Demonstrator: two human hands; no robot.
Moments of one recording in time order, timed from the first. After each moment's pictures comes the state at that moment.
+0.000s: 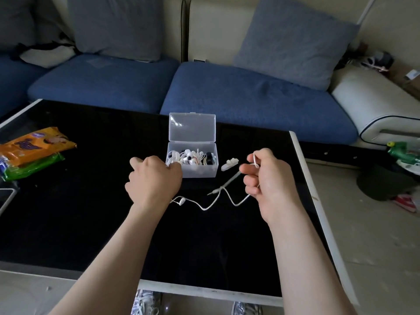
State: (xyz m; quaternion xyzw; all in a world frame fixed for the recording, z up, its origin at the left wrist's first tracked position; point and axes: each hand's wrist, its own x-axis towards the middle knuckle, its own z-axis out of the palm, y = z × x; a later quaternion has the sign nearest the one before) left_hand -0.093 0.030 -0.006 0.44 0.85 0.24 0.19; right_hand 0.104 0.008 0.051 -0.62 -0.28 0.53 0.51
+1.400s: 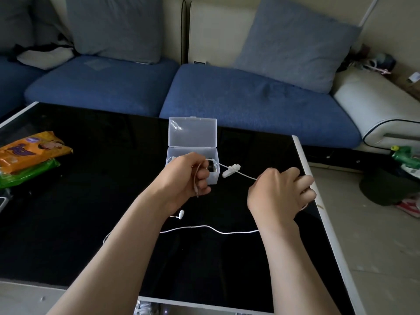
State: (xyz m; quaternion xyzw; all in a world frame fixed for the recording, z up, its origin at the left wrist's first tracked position) left_hand -0.070 0.052 0.017 0.33 0.50 0.40 0.69; right_hand 0.101 0.029 0.015 -0.87 -0.49 0.02 0.06
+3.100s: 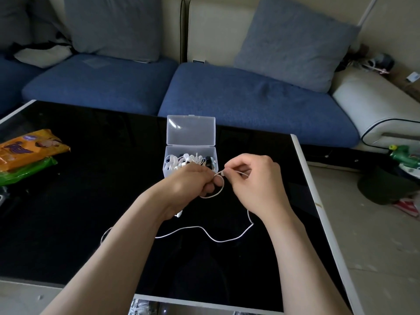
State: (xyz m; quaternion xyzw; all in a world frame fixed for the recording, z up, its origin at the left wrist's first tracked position) left_hand -0.064 0.044 0.008 0.52 0.55 0.28 0.59; right_hand 0.113 0.036 0.009 -0.60 -0.67 0.21 0.39
